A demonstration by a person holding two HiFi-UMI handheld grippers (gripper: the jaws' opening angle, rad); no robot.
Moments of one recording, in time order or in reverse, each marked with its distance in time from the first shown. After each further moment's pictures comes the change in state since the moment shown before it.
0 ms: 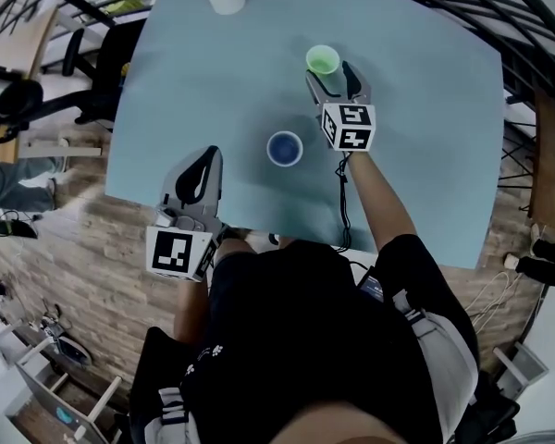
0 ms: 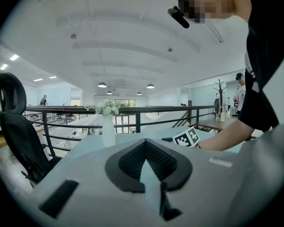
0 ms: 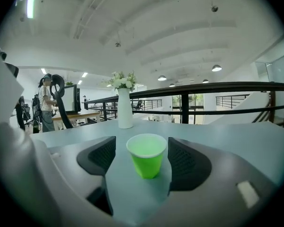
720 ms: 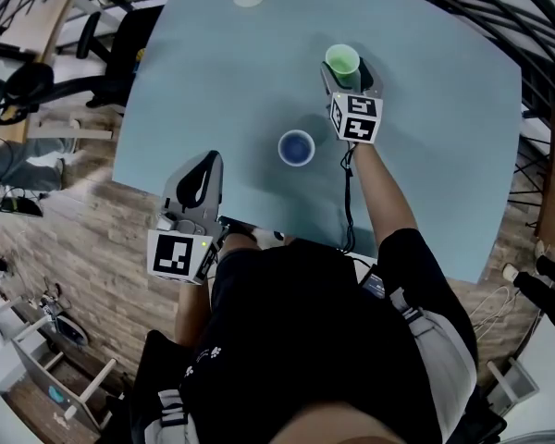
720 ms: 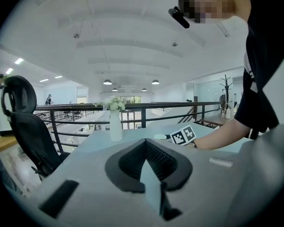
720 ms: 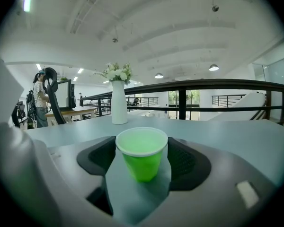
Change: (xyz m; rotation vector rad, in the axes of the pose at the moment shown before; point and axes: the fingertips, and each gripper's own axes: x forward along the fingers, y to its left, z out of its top) left arm -0.016 0.005 -0.014 -0.003 0.052 0.075; right arm 0.027 -0.015 -0.017 -0.003 0.030 -0.053
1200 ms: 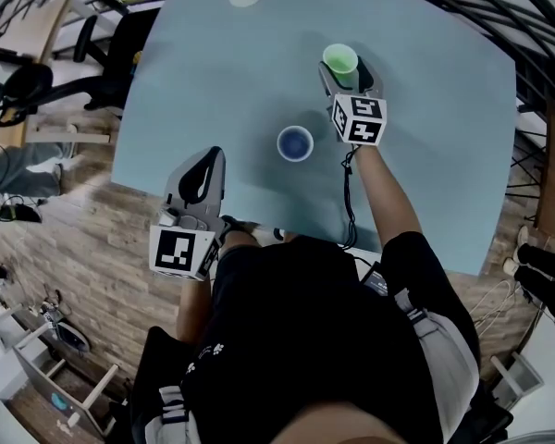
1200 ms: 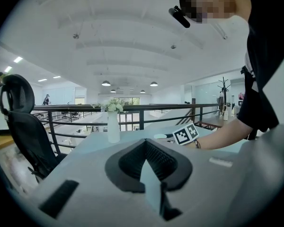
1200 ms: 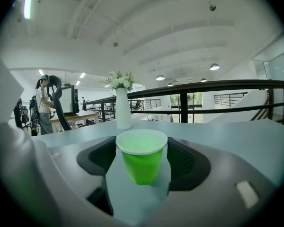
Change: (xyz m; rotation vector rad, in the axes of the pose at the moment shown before) left arm -0.003 0.003 0.001 0.000 -0.024 -0.026; right arm -0.020 0.014 0.018 0.025 -0.029 0.038
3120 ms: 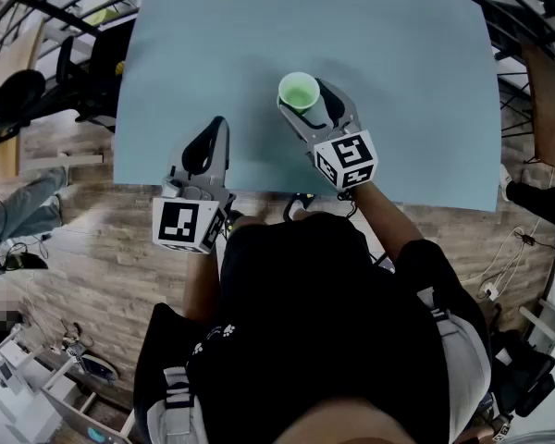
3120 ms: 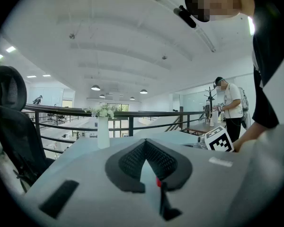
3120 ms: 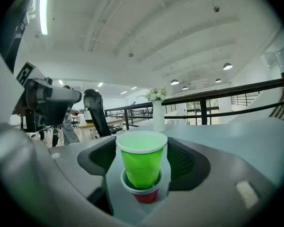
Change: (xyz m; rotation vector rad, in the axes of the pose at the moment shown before) left arm -0.024 -0.005 0.003 0.005 -0.098 -0.160; right arm -0.145 0.154 0.001 -0.007 -0.069 0.204
